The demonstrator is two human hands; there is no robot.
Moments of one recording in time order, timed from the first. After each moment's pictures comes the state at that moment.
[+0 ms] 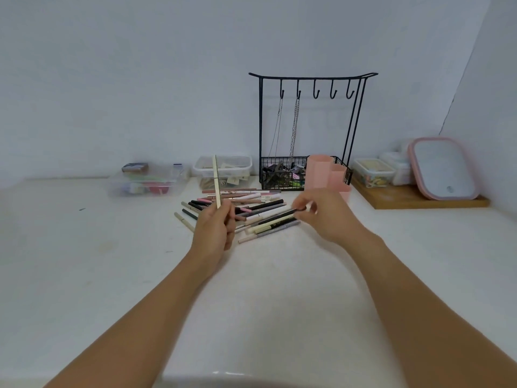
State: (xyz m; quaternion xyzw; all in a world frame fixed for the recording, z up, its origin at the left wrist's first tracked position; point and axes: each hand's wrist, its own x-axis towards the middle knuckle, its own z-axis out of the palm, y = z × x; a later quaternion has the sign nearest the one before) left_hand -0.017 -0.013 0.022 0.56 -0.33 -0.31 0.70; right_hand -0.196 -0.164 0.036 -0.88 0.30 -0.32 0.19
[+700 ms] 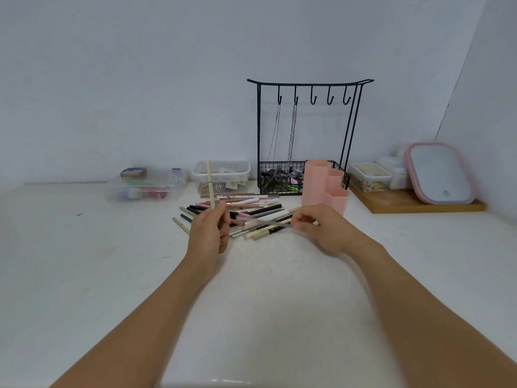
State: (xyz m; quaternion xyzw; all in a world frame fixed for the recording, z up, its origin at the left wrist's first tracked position) left_hand -0.013 -0.013 0.023 0.55 -0.31 -0.31 0.72; right_hand -0.201 -0.175 0.023 -0.89 0.28 -0.23 0.28
